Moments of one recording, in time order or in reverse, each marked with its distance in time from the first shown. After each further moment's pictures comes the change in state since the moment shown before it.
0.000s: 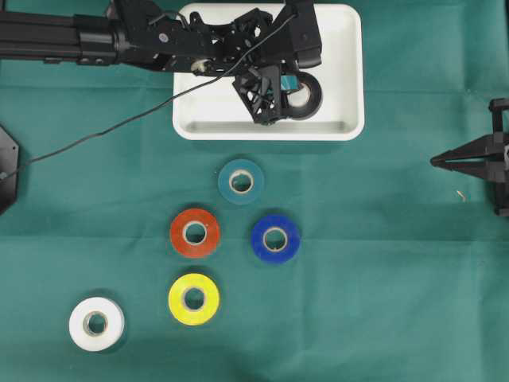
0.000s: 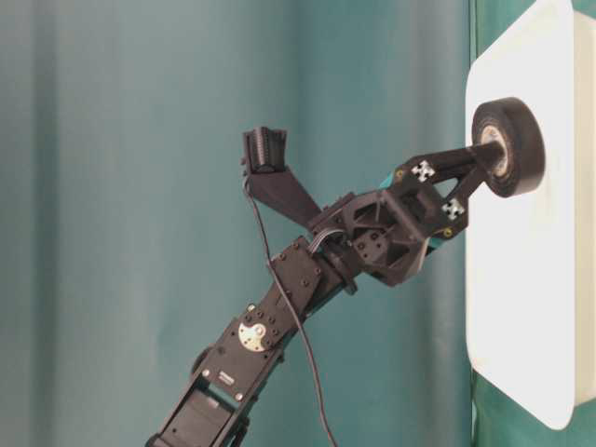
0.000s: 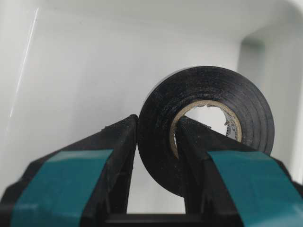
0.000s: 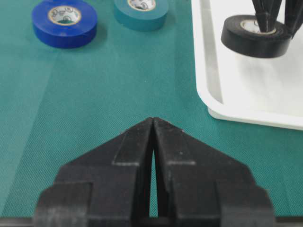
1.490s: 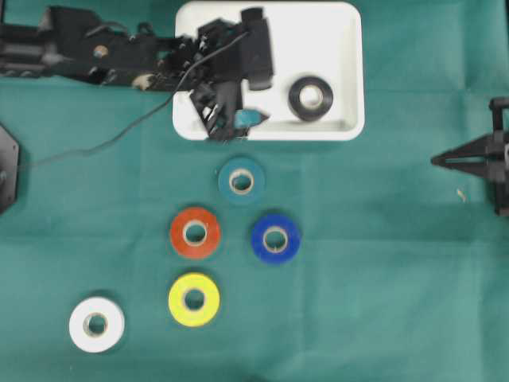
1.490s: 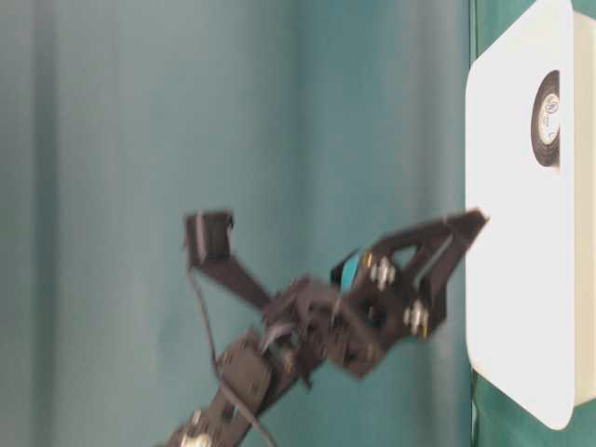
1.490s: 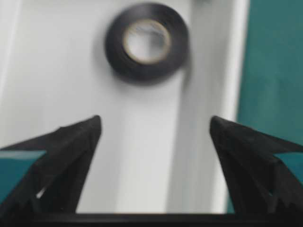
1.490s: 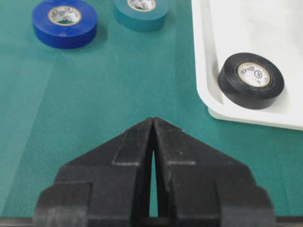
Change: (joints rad) left arm -0.058 -0.276 0.276 0.000 -0.032 0.043; right arm -0.002 -0.002 0.000 0.000 0.000 0.000
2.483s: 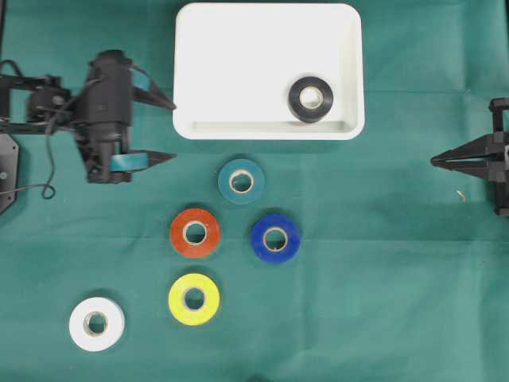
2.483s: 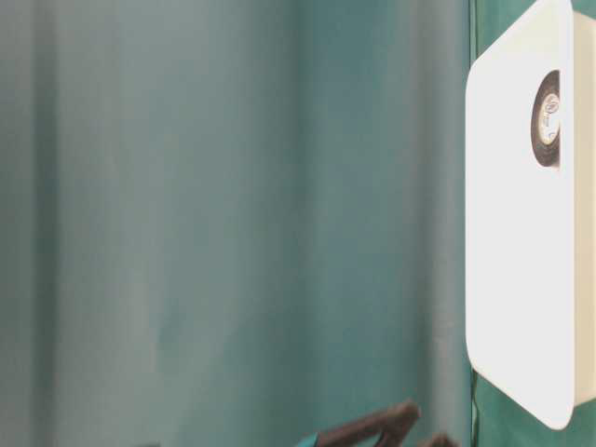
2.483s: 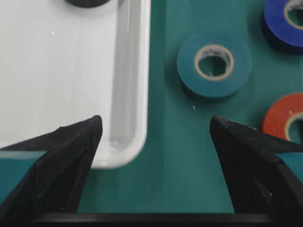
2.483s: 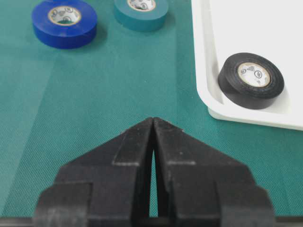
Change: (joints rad) left arm -0.107 -0.497 0.456 -0.002 -0.080 -0.008; right arm 0.000 0.000 0.002 0.000 0.000 0.000
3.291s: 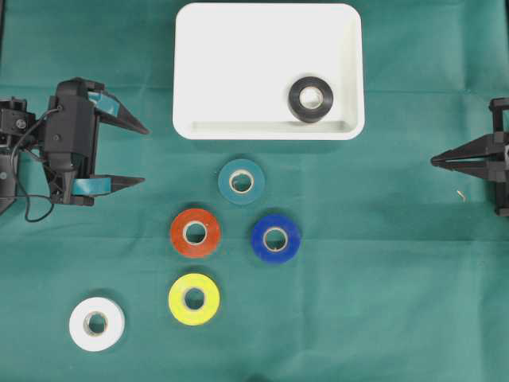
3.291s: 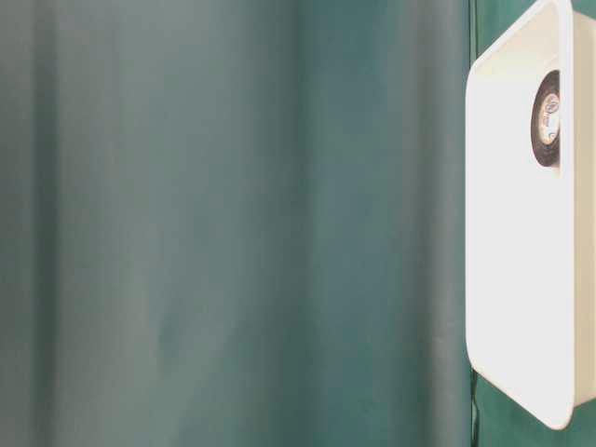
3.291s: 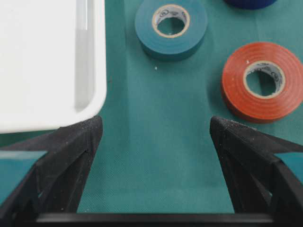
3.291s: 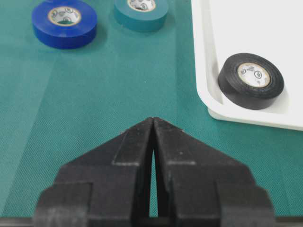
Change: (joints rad) left arm -0.080 -0.120 0.124 0.000 0.000 0.000; right arm 0.000 -0.002 0.000 0.000 0.000 -0.002
